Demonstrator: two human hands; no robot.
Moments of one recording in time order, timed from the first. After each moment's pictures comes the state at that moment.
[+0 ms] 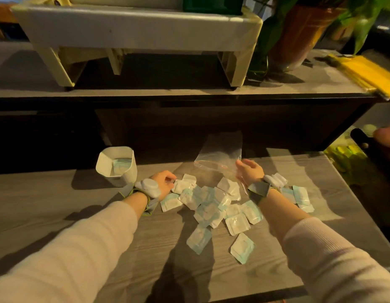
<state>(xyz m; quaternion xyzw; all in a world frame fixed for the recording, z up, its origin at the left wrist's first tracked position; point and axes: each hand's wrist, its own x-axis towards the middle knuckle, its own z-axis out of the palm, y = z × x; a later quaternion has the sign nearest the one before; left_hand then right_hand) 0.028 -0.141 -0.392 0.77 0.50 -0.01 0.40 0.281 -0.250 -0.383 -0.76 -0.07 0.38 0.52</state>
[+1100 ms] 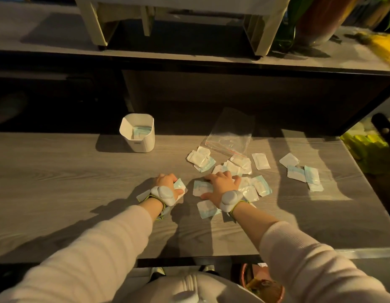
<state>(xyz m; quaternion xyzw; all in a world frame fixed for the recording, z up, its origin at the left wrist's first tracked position) -0.024 -0.222 -0.433 0.76 0.57 -0.07 0.30 0.142 -0.305 -0.416 -0.81 -0.56 0.19 -0.04</state>
